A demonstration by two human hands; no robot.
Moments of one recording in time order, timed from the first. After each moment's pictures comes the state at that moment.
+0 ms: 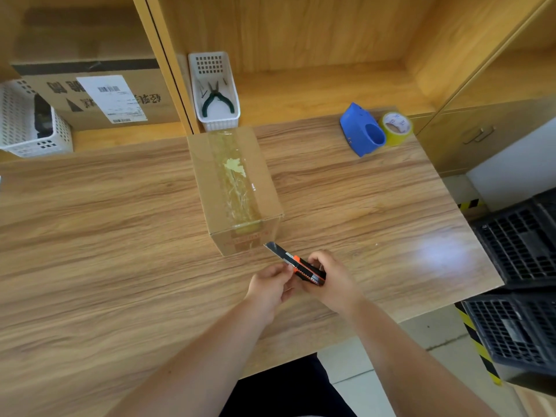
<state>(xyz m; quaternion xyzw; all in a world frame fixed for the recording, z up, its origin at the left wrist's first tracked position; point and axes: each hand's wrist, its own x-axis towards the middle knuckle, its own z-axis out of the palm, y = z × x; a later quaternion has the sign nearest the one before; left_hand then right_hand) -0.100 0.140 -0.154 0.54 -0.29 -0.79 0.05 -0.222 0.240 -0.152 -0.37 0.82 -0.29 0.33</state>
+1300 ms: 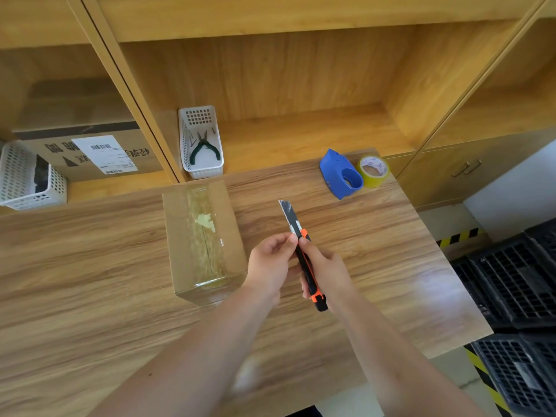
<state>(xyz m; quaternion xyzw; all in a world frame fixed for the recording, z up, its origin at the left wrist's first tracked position) -0.212 0.101 -0.048 0.47 -0.40 -0.77 0.18 -0.298 0.181 -0.054 -0.09 0.72 -0.50 0.46</state>
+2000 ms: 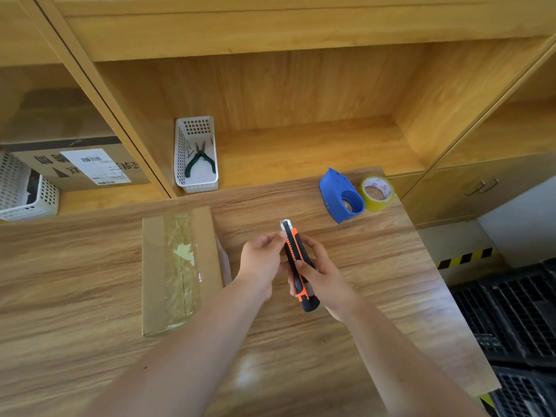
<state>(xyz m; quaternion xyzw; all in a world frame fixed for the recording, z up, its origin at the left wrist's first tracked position) -0.282 0.053 -0.046 0.53 -0.39 -0.73 0.19 -0.374 0.155 -0.073 -0.25 0.62 -0.53 0.52</state>
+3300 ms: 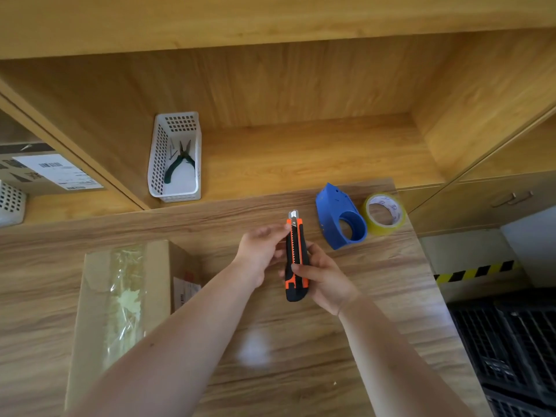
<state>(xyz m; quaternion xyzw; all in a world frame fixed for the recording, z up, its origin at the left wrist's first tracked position) -0.384 -0.019 -0.087 0.57 -0.39 -0.72 0.12 -0.483 0.095 -0.119 -0.12 0.43 -0.59 0.67</state>
